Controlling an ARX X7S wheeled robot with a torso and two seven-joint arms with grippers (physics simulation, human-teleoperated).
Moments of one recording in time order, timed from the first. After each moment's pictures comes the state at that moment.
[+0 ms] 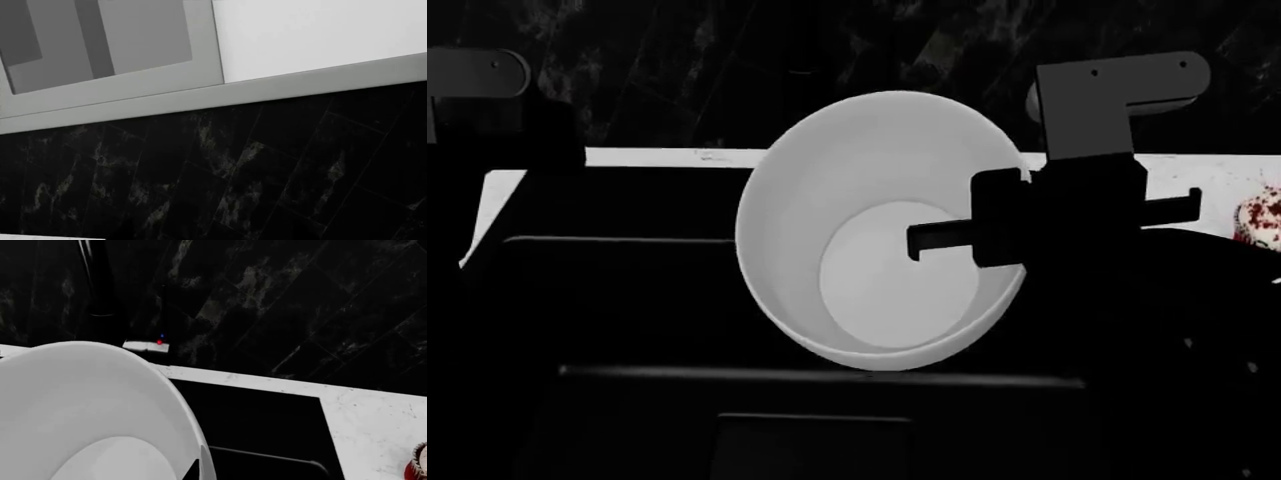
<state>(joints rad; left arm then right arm) -0.98 -0.32 0.37 -0.21 -0.34 -0.56 -0.43 1.14 0.53 -0.54 0.12 1.09 0.96 0.46</state>
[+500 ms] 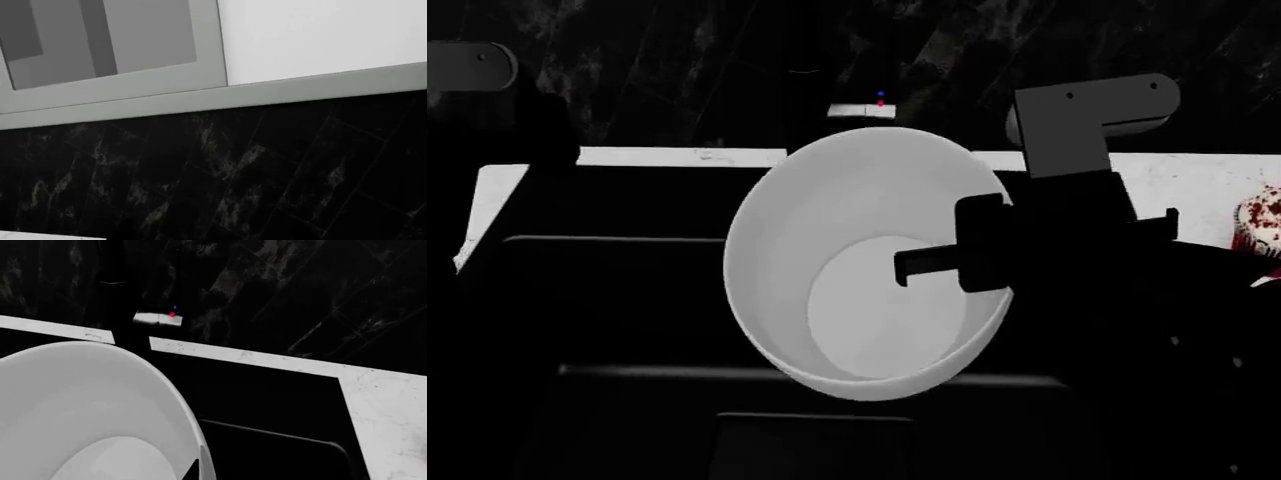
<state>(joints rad) -0.98 -0.33 0.35 -0.21 -0.36 -0.55 -0.43 1.14 0.52 -0.56 0.15 1.12 1.01 0.44</state>
